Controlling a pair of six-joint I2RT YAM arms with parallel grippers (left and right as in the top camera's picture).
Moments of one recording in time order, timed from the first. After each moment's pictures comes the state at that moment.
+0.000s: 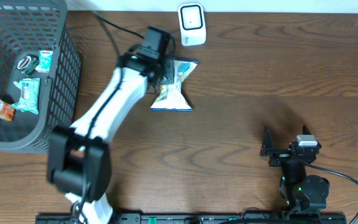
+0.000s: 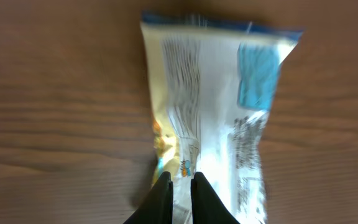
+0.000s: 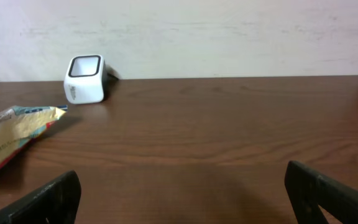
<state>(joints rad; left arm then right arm) -0.39 1.89 1.50 -0.71 -0.02 -0.33 0.01 0.02 0.01 -0.07 -0.03 0.02</state>
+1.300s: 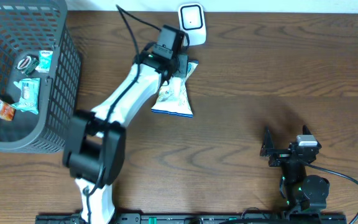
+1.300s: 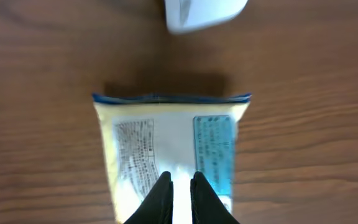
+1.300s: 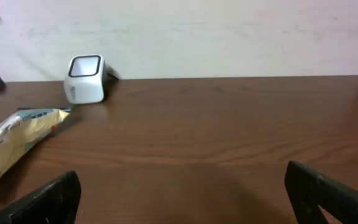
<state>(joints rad) -0.43 2.02 1.56 -0.51 -0.03 -0.27 0.01 0.02 0.01 -0.07 -0.03 0.02</state>
